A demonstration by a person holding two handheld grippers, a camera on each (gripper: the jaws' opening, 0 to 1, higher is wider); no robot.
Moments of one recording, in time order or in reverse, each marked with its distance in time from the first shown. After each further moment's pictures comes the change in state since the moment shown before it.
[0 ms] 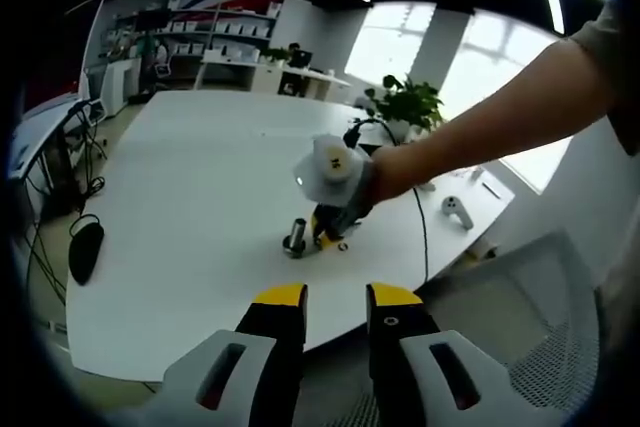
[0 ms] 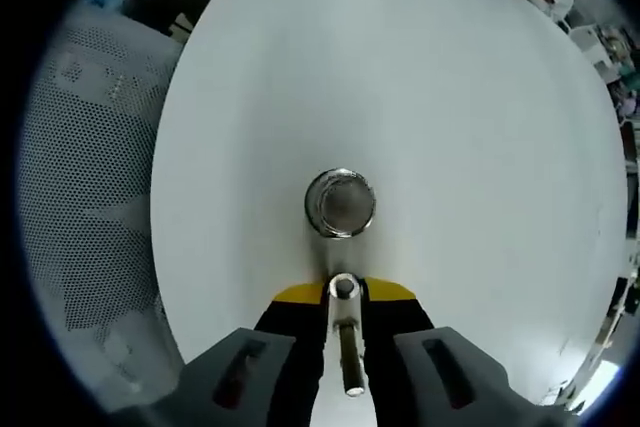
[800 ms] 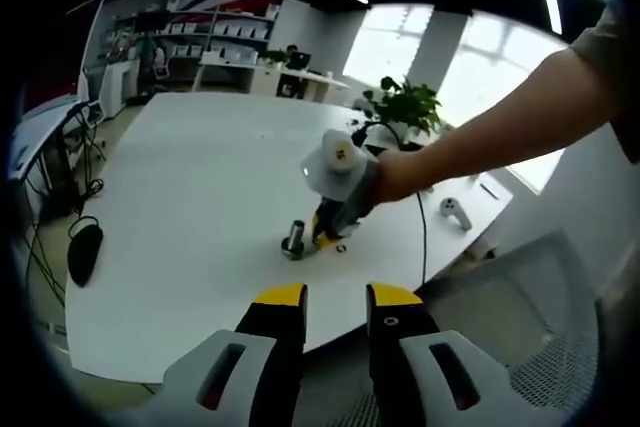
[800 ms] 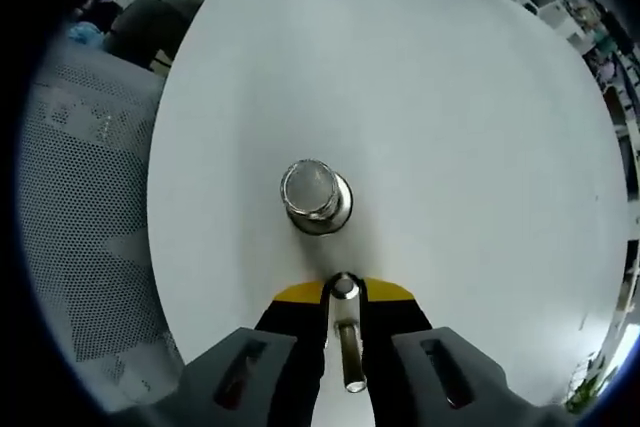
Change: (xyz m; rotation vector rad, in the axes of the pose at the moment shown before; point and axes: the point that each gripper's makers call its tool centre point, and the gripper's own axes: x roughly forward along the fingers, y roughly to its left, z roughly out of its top) left arm -0.001 -0.002 0.001 0.005 -0.007 -0.009; right arm -0.002 -0.006 0.000 0.103 -0.057 -0.009
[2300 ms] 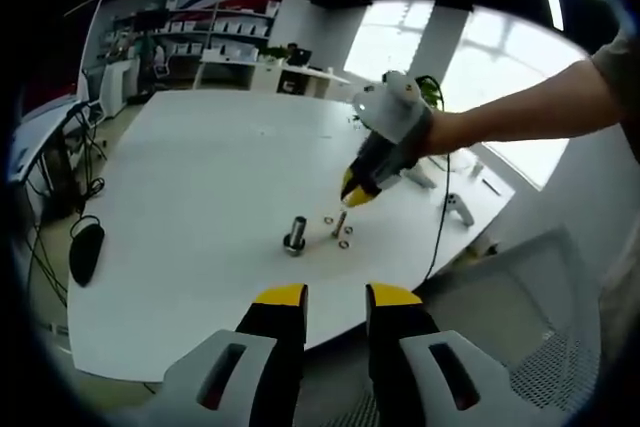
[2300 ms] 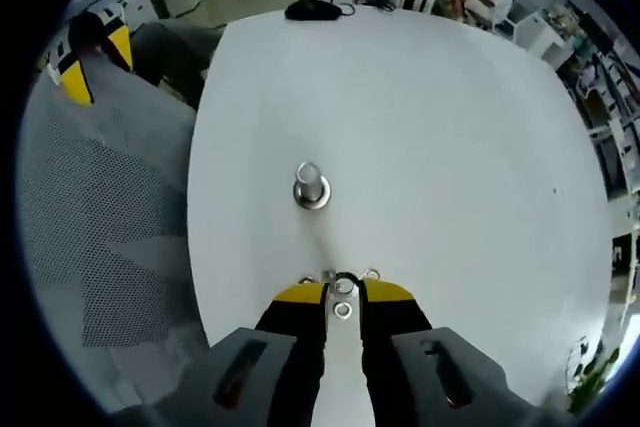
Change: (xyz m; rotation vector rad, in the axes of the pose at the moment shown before) left arm 0.001 0.001 -0.003 0.005 0.020 0.011; right arm -0.078 -0.004 -0.017 0.001 -0.109 -0.033
